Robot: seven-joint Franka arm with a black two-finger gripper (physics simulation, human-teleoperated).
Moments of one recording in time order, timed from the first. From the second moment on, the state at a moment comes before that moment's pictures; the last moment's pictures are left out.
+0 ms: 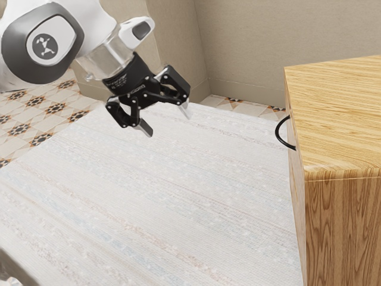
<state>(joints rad) -0.12 -0.18 0.09 -1.68 -0.23 1.83 -0.55</state>
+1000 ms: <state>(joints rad) -0.21 -0.19 0.00 -1.80 -0.35 2.19 -0.80</state>
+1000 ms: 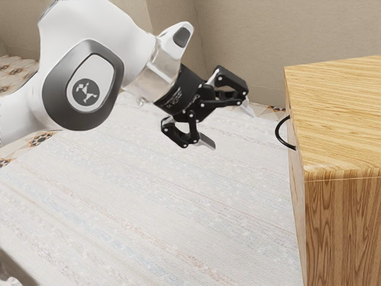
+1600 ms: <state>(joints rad) -0.24 -0.19 0.02 -1.80 -0.43 2.14 -0.76</state>
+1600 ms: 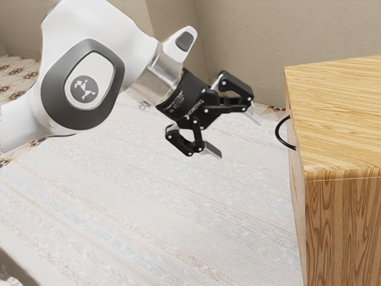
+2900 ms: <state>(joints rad) -0.26 -0.10 0.00 -1.75 -0.42 2.20 -0.70</state>
